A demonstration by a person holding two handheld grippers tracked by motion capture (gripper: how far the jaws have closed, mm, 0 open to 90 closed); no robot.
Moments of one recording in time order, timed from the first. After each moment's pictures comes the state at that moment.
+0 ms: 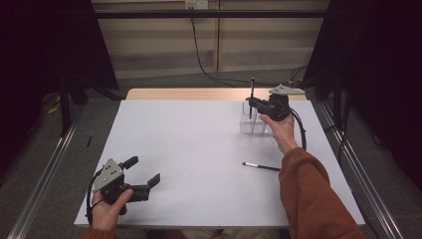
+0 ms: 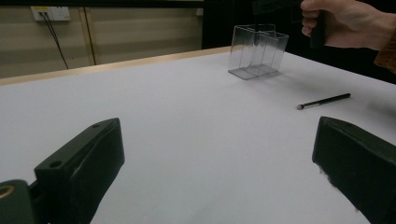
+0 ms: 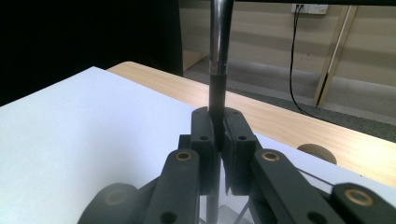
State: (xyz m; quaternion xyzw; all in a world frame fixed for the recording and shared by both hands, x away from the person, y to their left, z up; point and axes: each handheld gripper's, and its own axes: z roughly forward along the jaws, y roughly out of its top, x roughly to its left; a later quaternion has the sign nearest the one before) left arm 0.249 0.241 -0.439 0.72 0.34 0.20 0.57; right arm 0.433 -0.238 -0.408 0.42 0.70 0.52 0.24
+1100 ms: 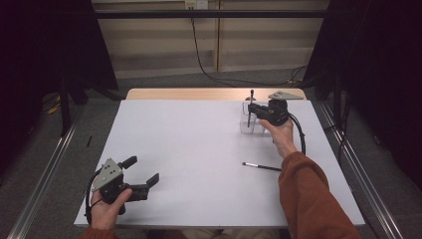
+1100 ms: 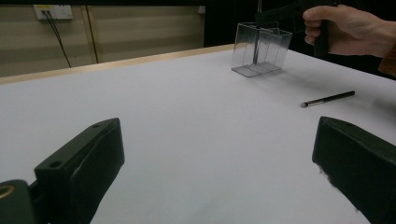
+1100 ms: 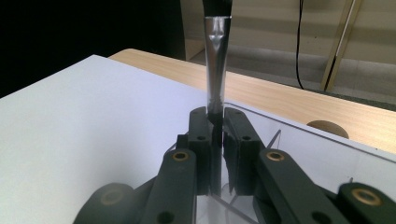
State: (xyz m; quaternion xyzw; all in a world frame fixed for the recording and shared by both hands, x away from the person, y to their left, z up) left arm 0.250 0.244 -0.440 0.73 0.34 0.21 0.56; right arm 0.432 -0.240 -0.428 0.44 0.70 0.52 0.21
